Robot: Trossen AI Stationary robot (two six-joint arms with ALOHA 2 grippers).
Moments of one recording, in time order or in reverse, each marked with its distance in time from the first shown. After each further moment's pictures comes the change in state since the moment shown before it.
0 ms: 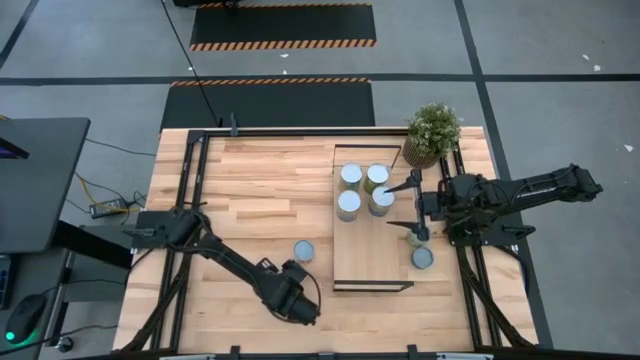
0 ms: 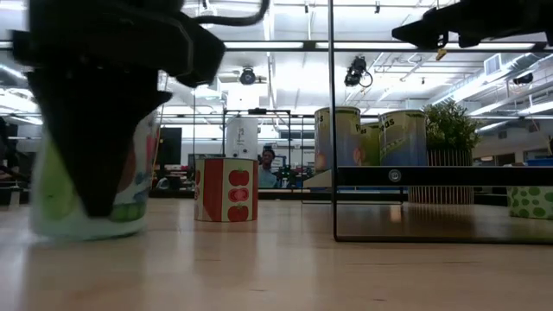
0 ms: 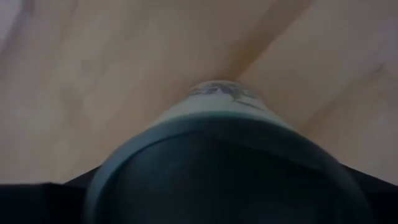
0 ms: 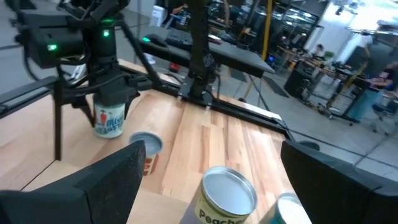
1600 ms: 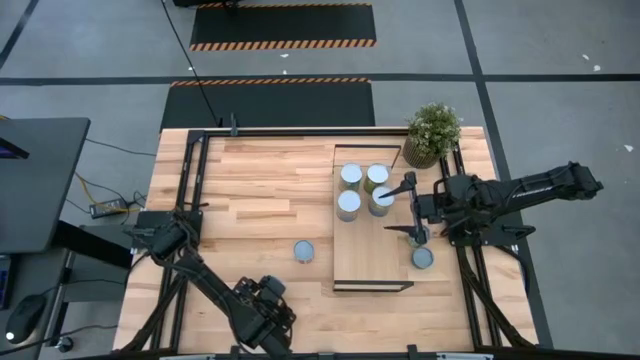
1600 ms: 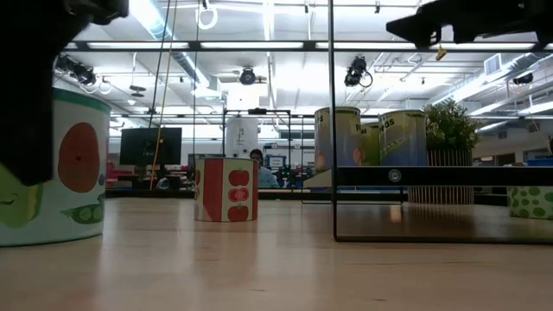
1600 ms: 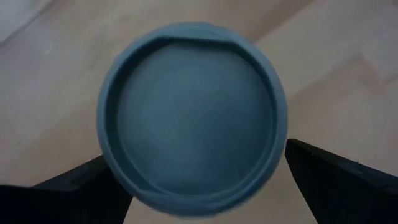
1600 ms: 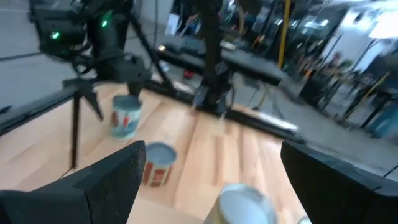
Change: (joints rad) left arm -0.203 -0.015 0.000 -0.062 -0.215 -0.434; right arm 0.002 0.081 0.012 0.072 -0.066 0.003
